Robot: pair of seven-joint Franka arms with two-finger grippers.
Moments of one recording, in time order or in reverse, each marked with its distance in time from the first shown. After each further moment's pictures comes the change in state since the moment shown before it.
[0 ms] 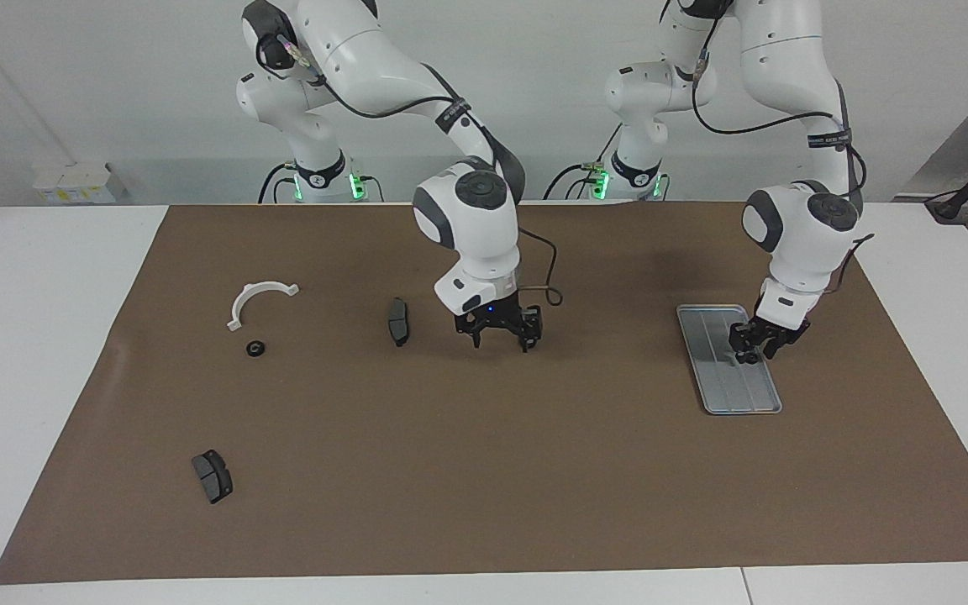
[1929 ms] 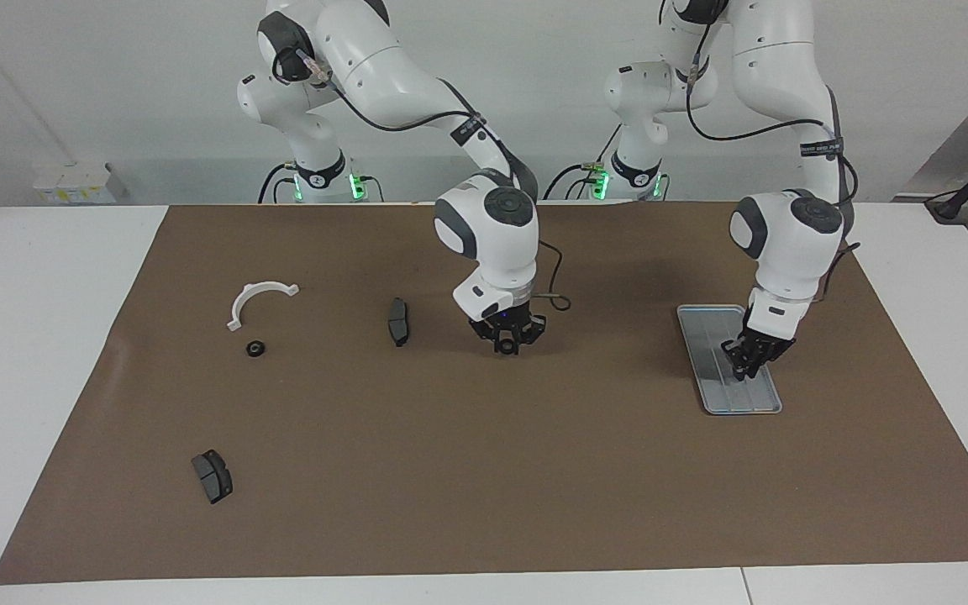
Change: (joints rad) left arm -0.116 0.029 -0.029 0.091 0.000 -0.003 -0.265; right arm -0.020 -0.031 -0.026 -0.067 -0.038 -0.044 -0.025
